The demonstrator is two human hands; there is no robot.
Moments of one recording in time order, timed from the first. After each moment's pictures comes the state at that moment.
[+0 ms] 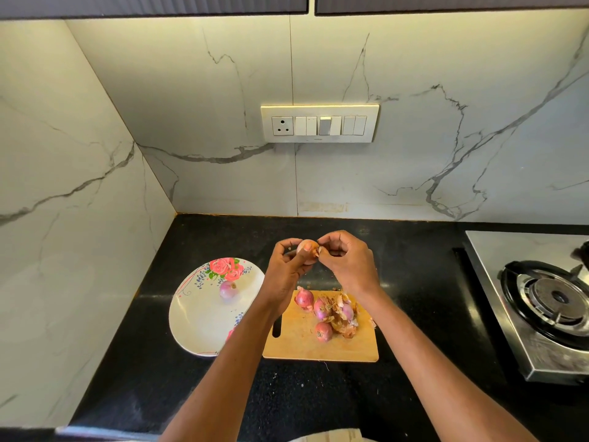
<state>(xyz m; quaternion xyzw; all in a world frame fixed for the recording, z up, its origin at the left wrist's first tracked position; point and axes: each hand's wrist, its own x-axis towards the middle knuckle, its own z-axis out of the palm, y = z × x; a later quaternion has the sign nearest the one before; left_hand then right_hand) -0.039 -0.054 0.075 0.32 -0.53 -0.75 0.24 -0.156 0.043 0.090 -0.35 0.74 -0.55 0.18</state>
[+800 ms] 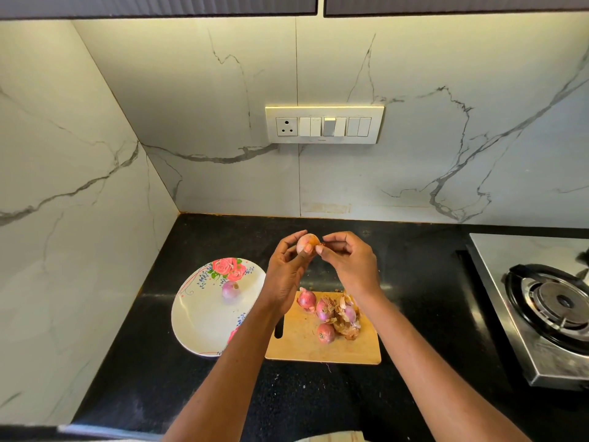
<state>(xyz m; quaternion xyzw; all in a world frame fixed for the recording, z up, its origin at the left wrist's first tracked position) -0.040 -0.057 0.076 0.29 -0.49 -0.77 0.28 -0.152 0.037 0.088 -0.29 0.73 -0.59 0.20</state>
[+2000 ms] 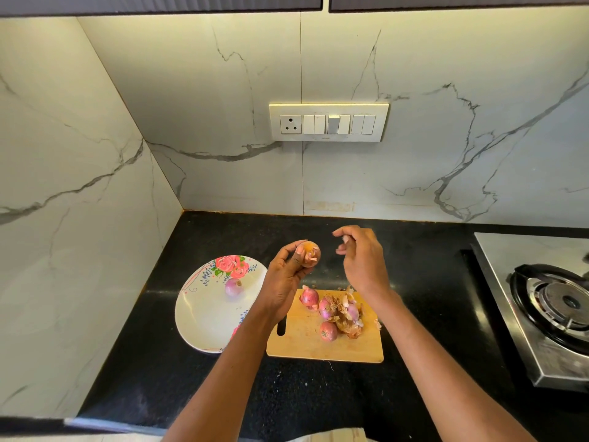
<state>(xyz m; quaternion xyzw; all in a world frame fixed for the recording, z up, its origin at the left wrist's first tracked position) -0.026 -0.054 0.071 0.30 -0.48 -0.78 0.26 -0.167 0.039 0.086 -0.38 0.80 -0.46 0.07</state>
